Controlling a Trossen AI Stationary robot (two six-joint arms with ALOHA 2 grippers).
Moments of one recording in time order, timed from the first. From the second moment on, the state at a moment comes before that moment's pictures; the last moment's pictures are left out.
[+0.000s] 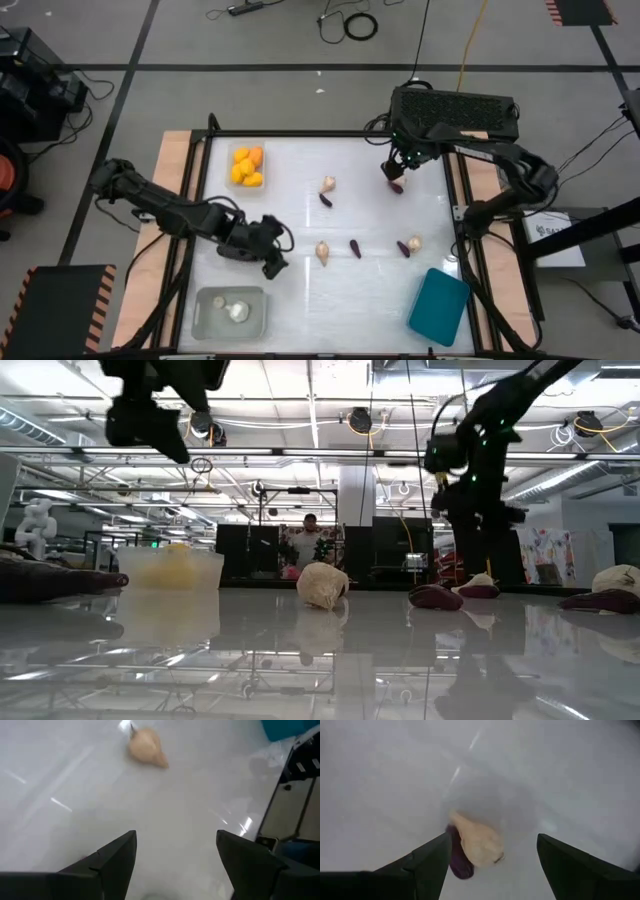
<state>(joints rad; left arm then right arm) -0.35 1.36 1.01 -0.57 -0.05 -1.02 -0.73 1.48 0.97 -0.83 0.03 0.33</state>
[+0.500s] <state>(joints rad) -0.28 1.36 1.01 -0.56 -0.05 -0.93 -0.77 1.63 0.97 -0.84 -0.06 0.27</state>
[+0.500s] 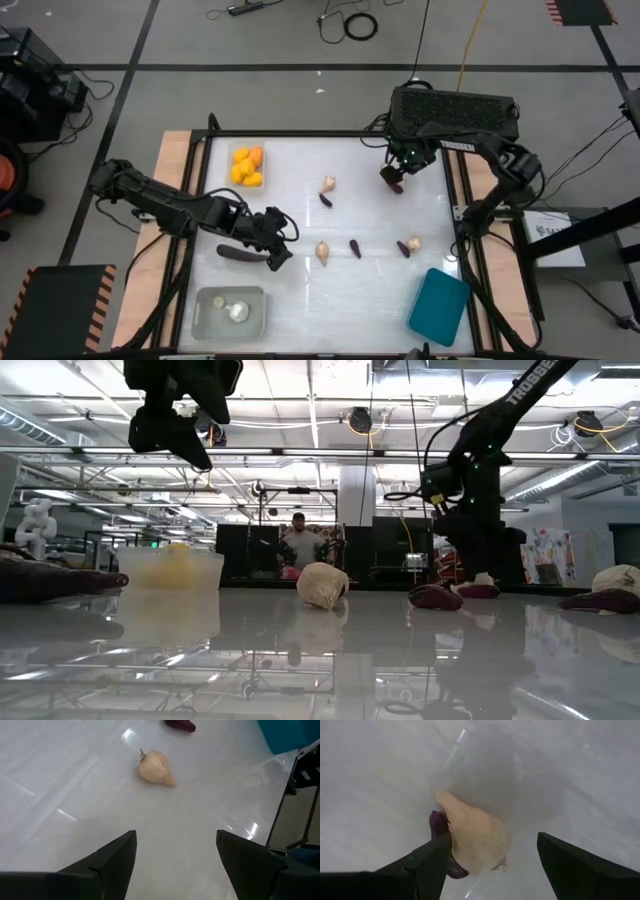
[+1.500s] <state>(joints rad) -0.16 1.36 1.01 -0.57 -0.06 -0.76 -0.72 1.55 1.05 -0.86 -0.10 0.27</state>
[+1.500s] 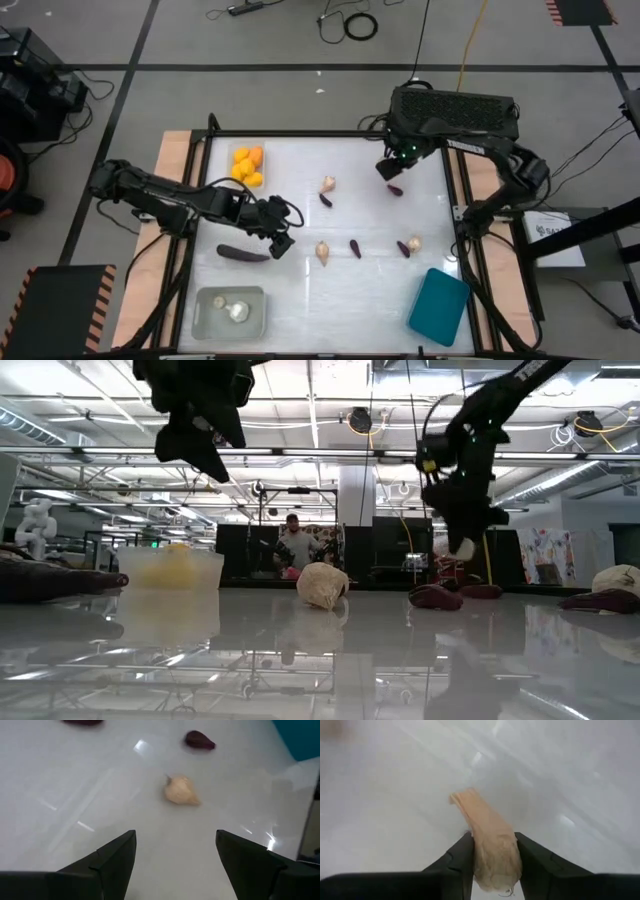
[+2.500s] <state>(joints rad) -0.10 1.05 1.01 -0.92 -0.24 -0.46 0.10 1.73 1.07 0.53 -0.23 0.48</state>
